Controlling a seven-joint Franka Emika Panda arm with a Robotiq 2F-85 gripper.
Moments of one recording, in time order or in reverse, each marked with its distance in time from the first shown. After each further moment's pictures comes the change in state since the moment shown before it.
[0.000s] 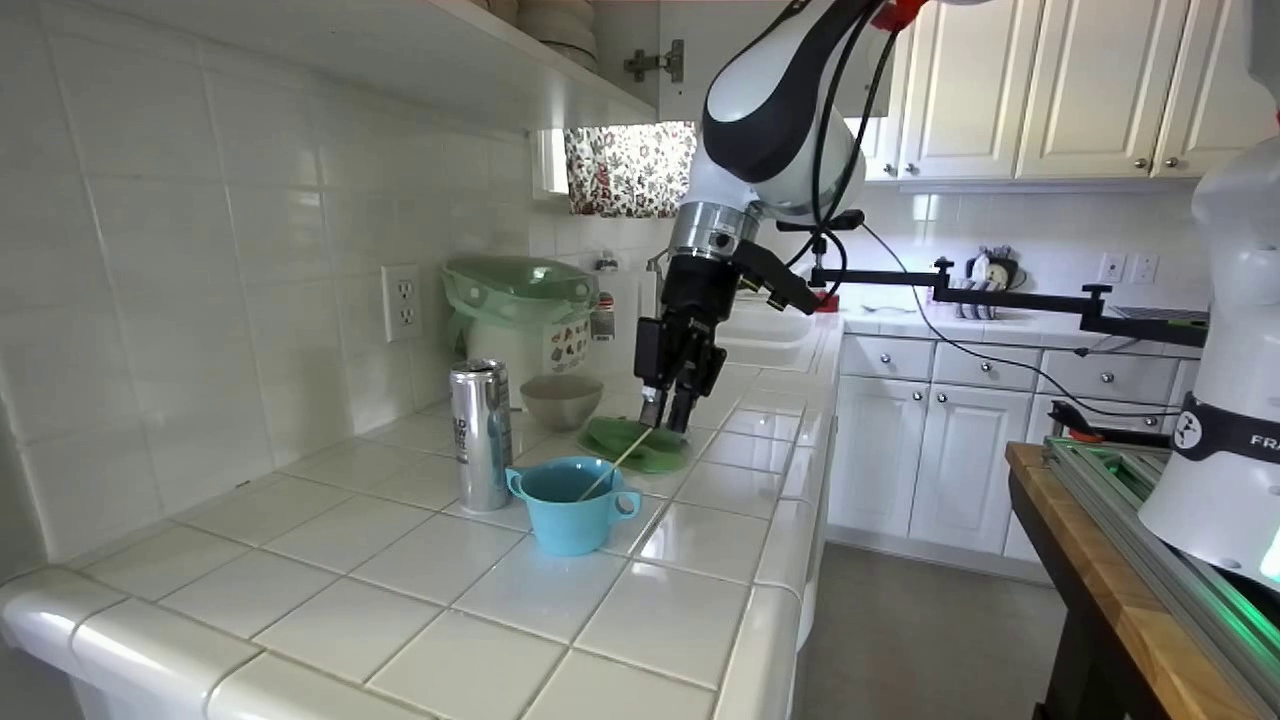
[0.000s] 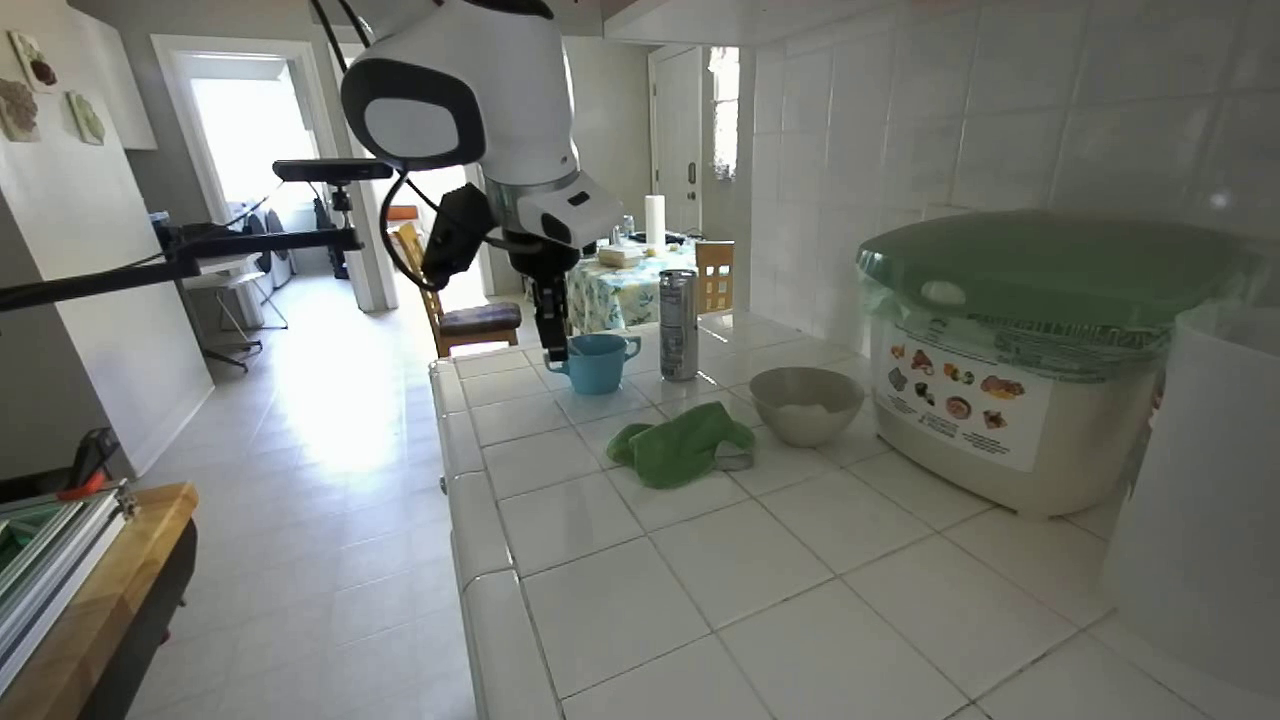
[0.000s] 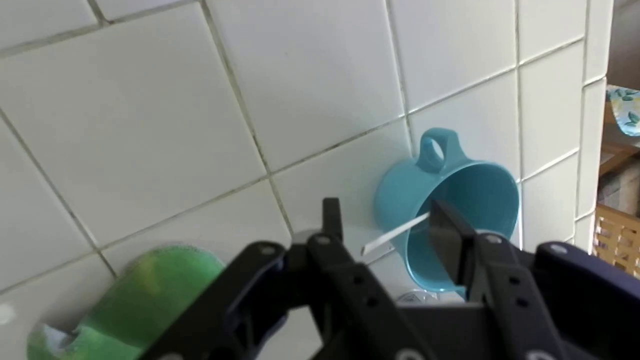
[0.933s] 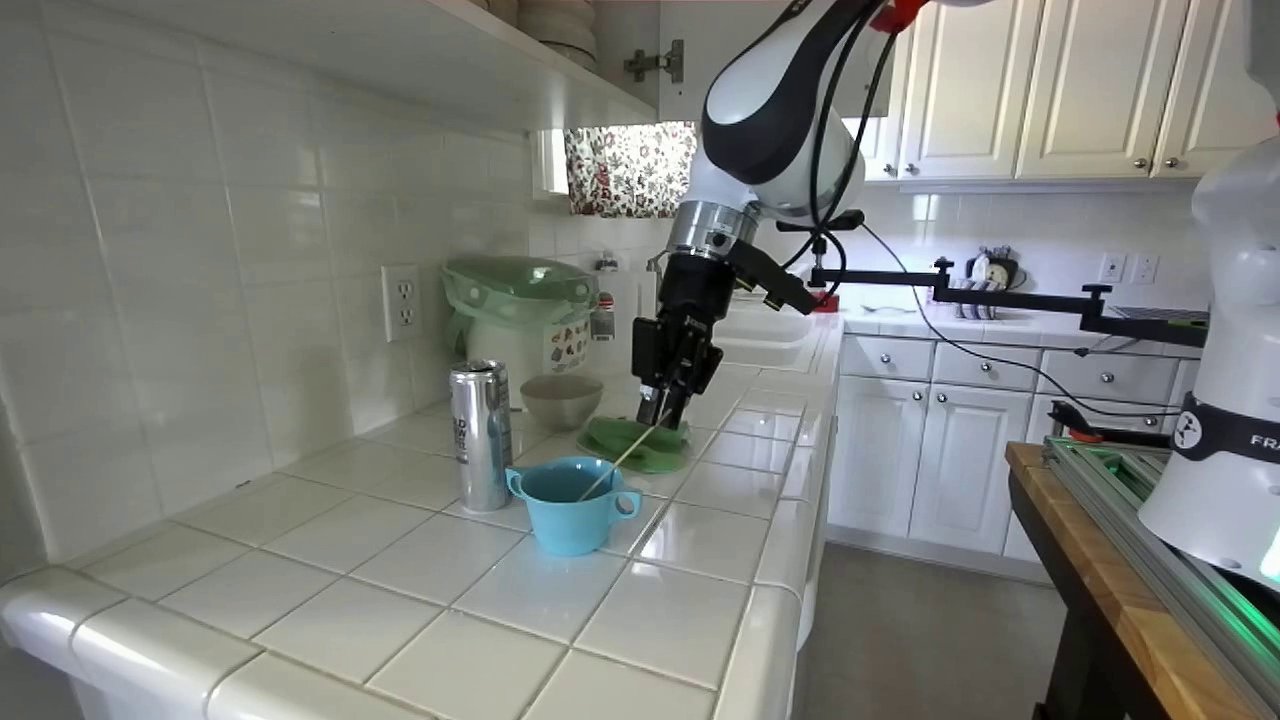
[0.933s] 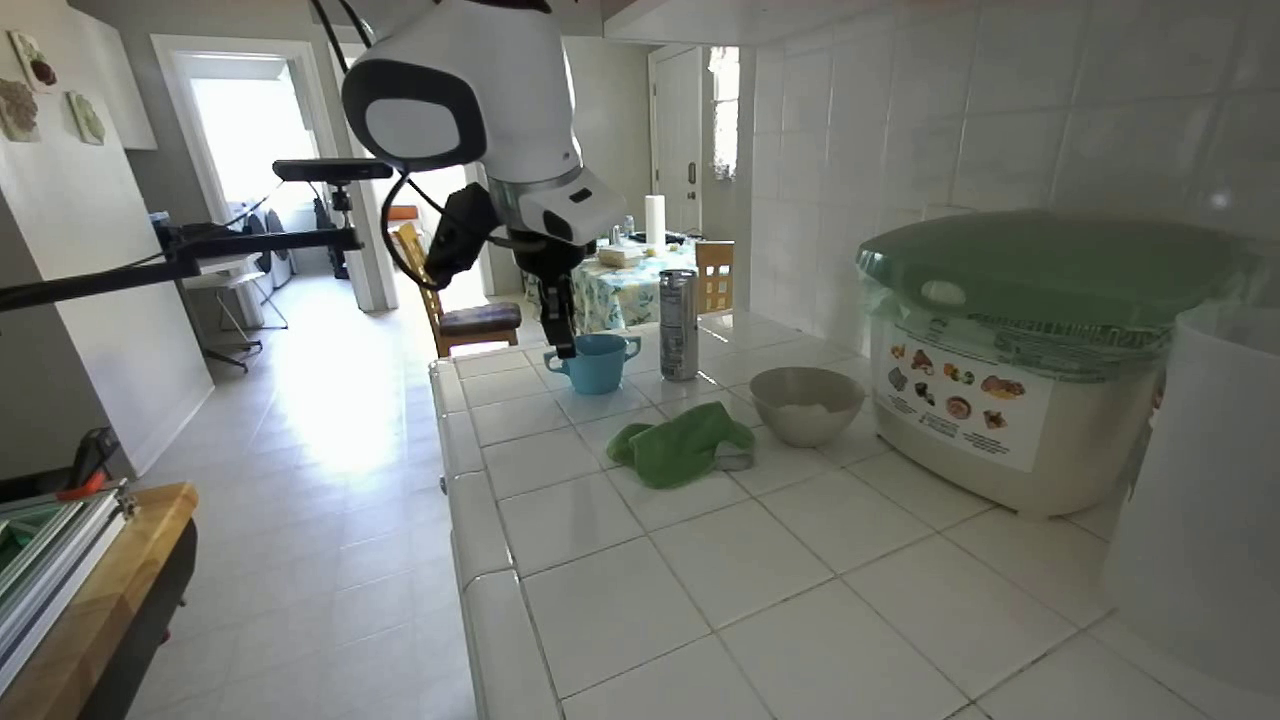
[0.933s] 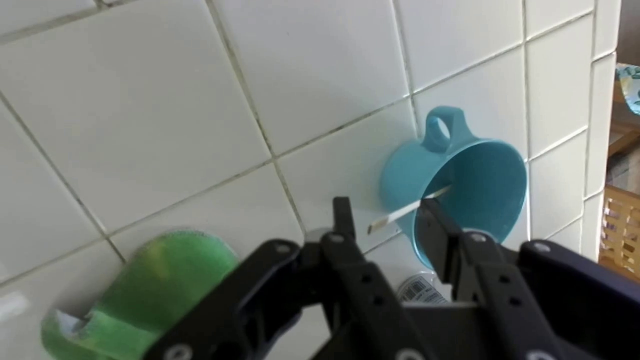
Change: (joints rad) arm 0.001 0.004 -0.004 0.002 -0.003 0.030 0.024
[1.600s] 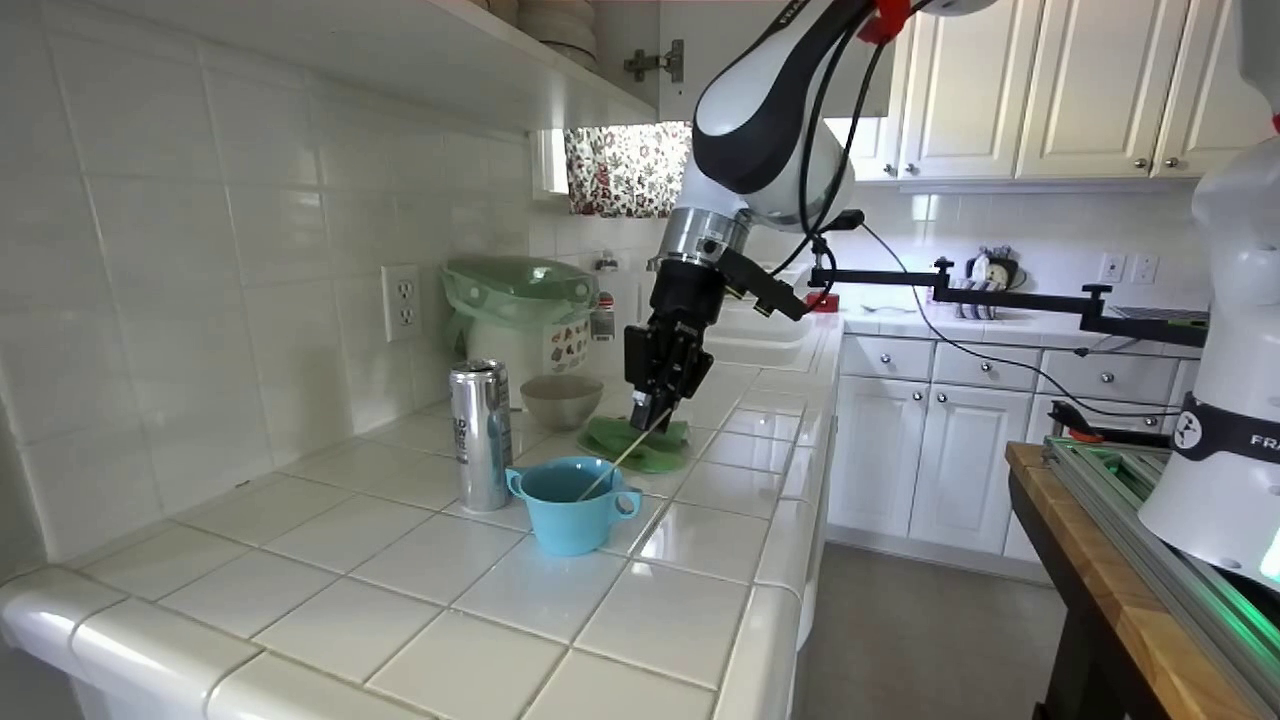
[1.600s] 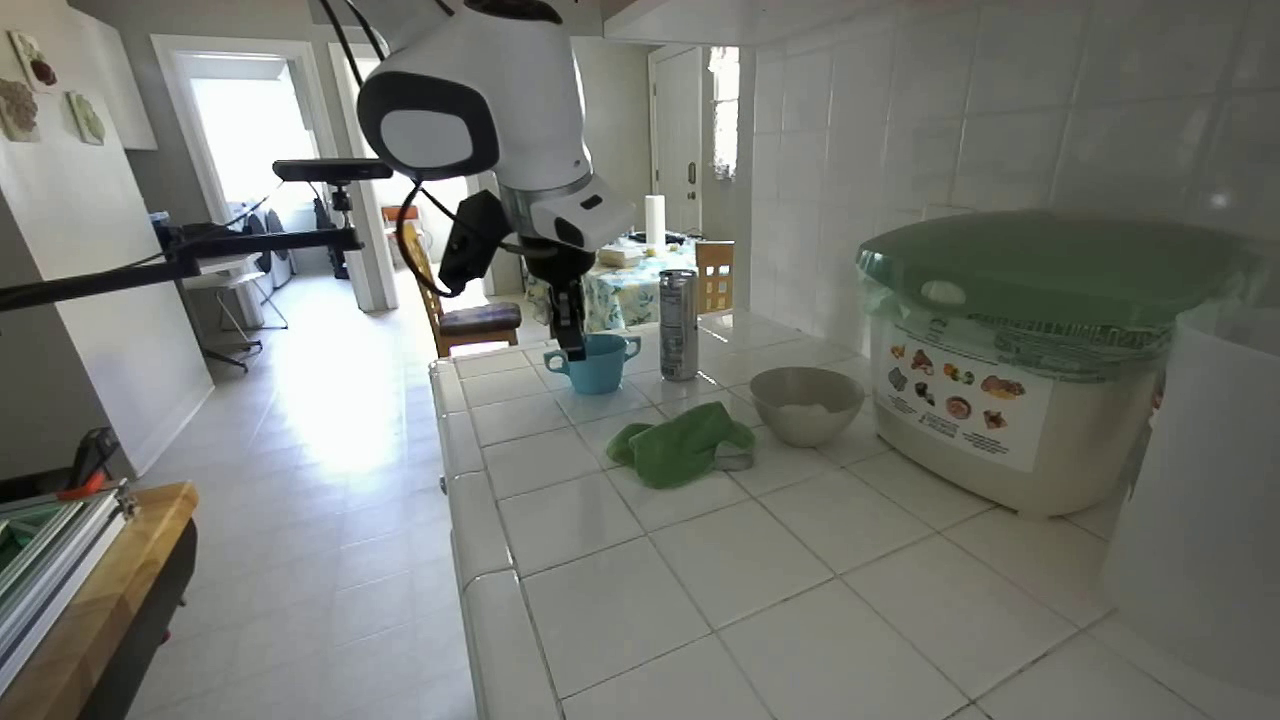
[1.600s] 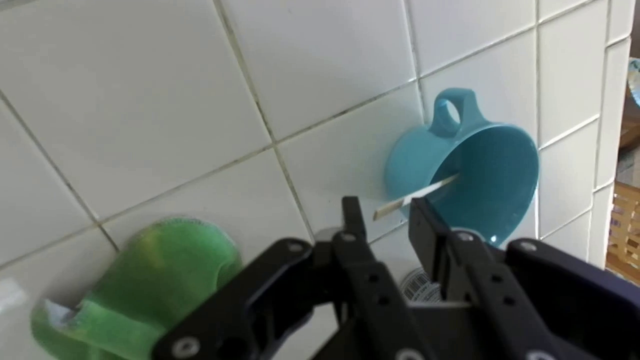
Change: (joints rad) arm 0.000 0.036 -0.002 0.030 -0.009 0.018 0.000
